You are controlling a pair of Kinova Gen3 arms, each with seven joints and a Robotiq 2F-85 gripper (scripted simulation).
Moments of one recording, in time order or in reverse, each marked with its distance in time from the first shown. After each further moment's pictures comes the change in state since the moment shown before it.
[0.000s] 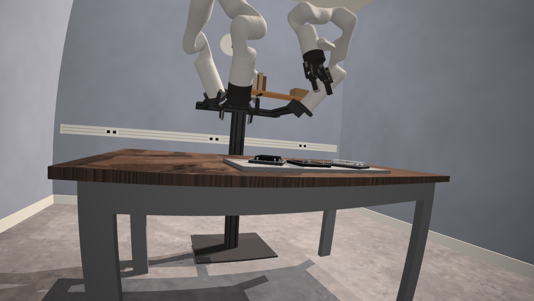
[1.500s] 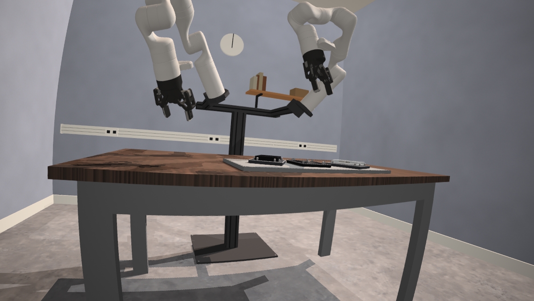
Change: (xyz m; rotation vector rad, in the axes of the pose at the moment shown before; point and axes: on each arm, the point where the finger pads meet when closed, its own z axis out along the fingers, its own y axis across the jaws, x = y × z) left arm 0.000 0.000 0.000 0.000 0.000 0.000; right arm -0.063 -0.182 -0.017 -0.204 0.058 0.304
